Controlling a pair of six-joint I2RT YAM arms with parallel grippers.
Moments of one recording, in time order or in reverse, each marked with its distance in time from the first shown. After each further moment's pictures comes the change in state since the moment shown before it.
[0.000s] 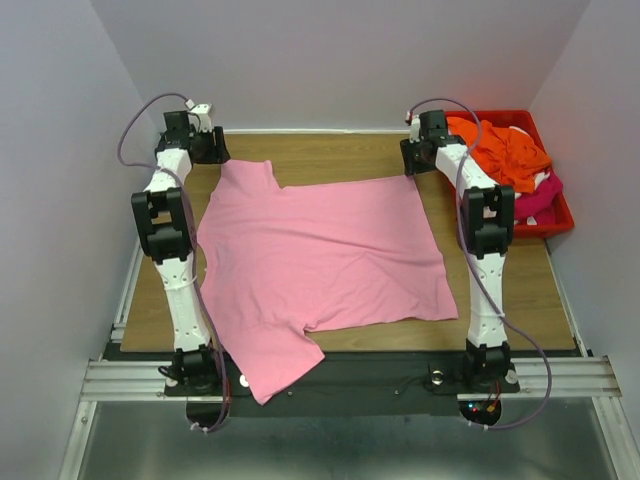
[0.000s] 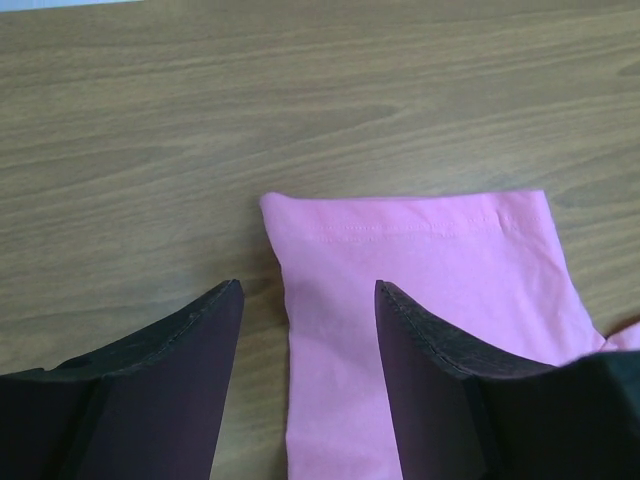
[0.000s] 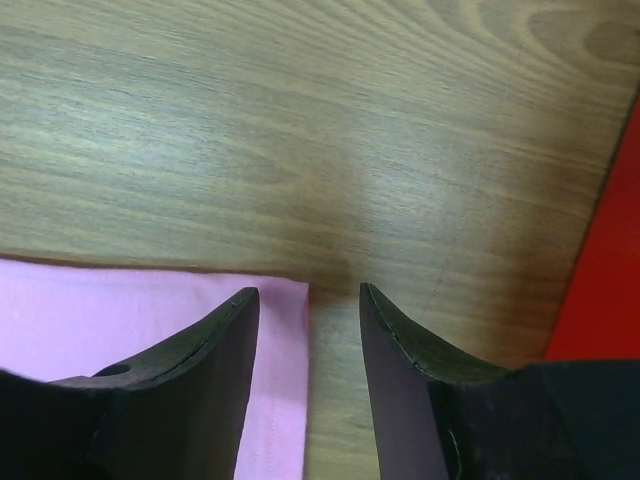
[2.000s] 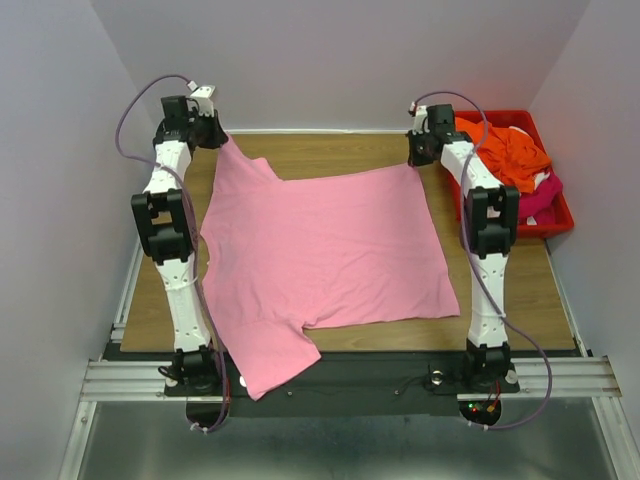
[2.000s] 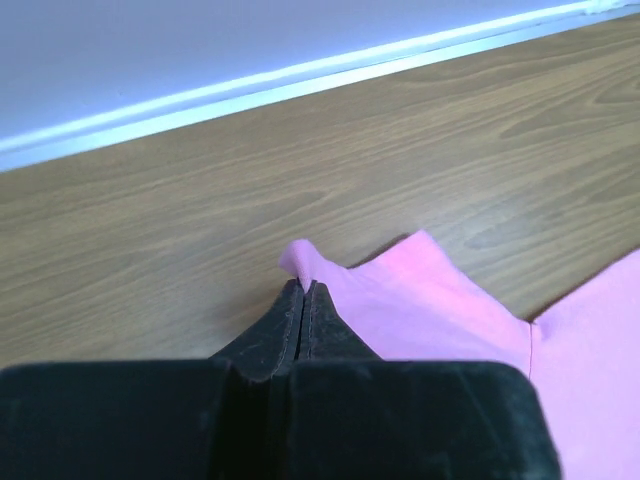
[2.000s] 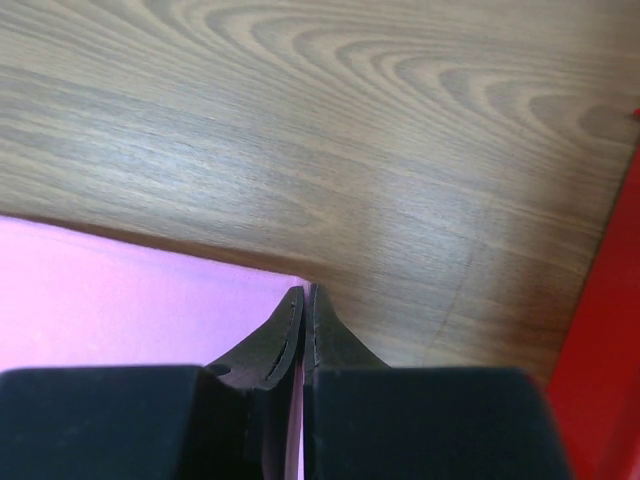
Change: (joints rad) left arm -0.018 0.026 0.132 0.011 0.110 0.015; right arm -0.026 0.005 0.032 0.050 -0.130 0.003
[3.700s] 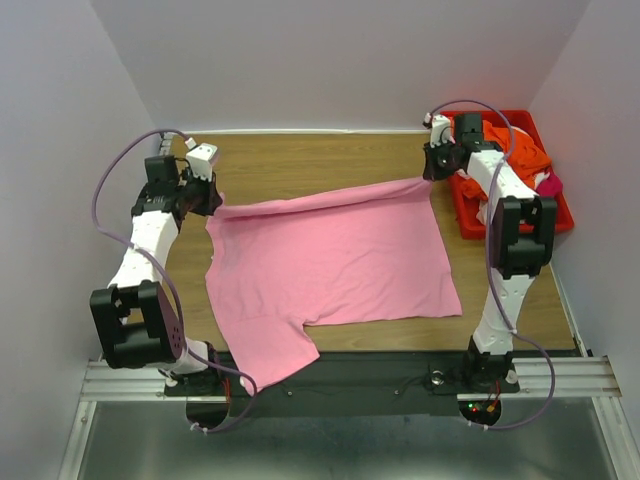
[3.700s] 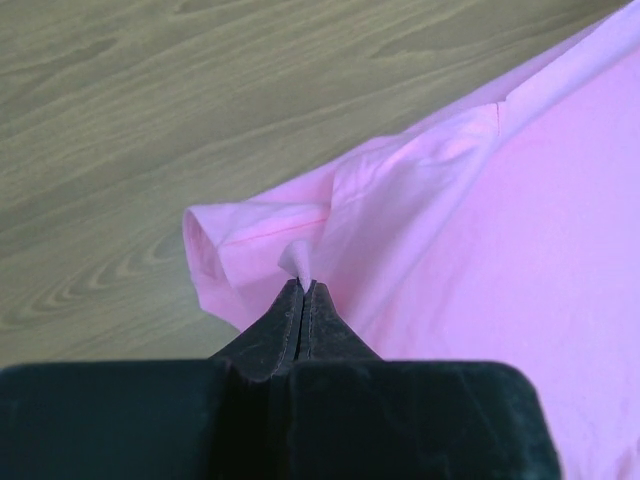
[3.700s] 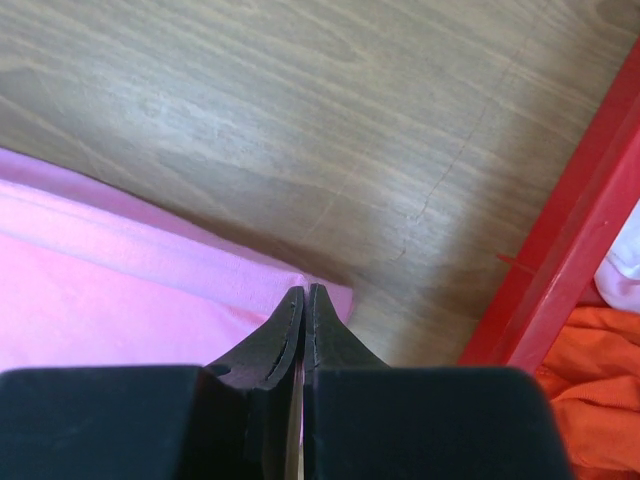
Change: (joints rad) left arm 0.001 -0.966 -1.056 -0.029 -0.034 0.188; right arm -0.074 -0.359 -0.416 0.003 -0.174 -0.182
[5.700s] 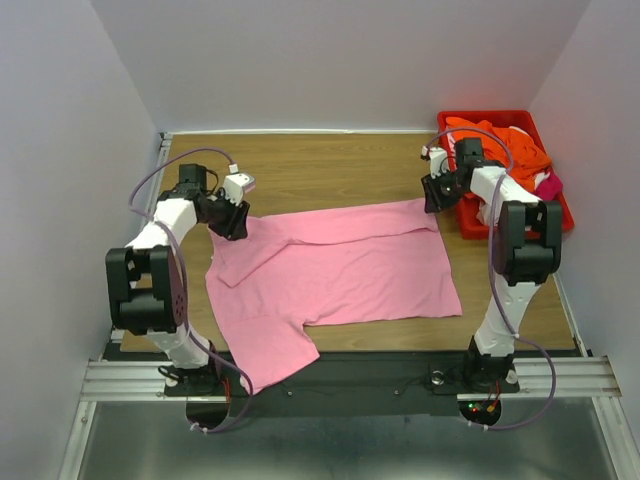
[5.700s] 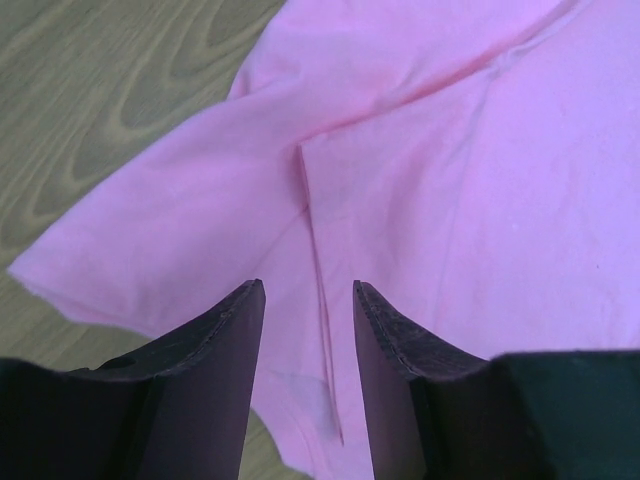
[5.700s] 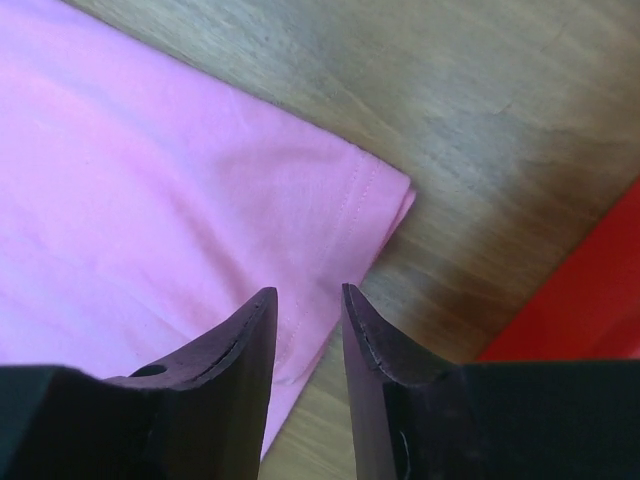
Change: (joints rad) left arm -0.091 0.161 0.004 -0.237 0.058 0.304; right arm -0.025 -0.092 -0.252 -0.066 -0.042 -0.166
